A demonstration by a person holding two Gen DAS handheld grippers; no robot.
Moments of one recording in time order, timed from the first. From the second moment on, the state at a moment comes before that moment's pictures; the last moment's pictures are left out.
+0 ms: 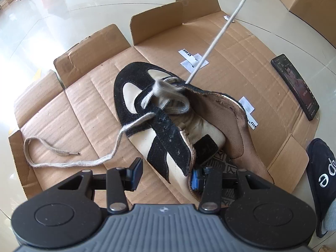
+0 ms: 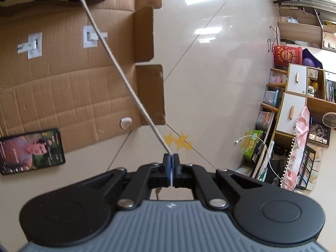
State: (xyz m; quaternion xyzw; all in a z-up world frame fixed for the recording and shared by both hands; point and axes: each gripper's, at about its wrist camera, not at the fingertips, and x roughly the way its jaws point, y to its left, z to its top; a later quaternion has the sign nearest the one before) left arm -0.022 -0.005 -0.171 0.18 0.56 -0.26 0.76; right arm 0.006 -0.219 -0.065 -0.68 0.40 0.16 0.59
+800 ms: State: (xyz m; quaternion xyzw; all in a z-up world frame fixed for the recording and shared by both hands) left arm -0.022 -0.005 -0.166 0.17 0.56 -0.27 0.76; right arm 0.024 -0.230 -0.090 -0.63 0.45 0.11 0.63
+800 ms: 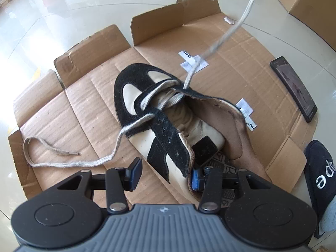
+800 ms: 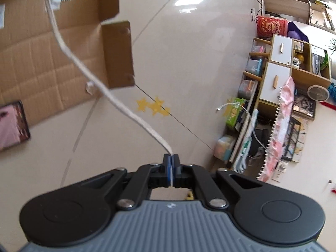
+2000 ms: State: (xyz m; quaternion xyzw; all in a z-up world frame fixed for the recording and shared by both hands) left arm 0.002 0.049 -0.120 0.17 0.55 -0.27 0.77; right arm -0.036 -0.177 -0.194 0.02 0.71 0.13 0.70
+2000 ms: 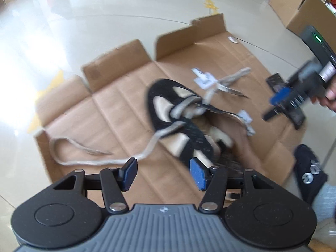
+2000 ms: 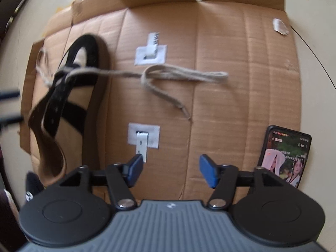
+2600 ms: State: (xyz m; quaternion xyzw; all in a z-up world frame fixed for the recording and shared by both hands) left arm 0.043 0.081 -0.188 0.46 0.44 -0.38 0.67; right arm -0.068 -0.137 -0.219 -0.13 0.68 0.18 0.69
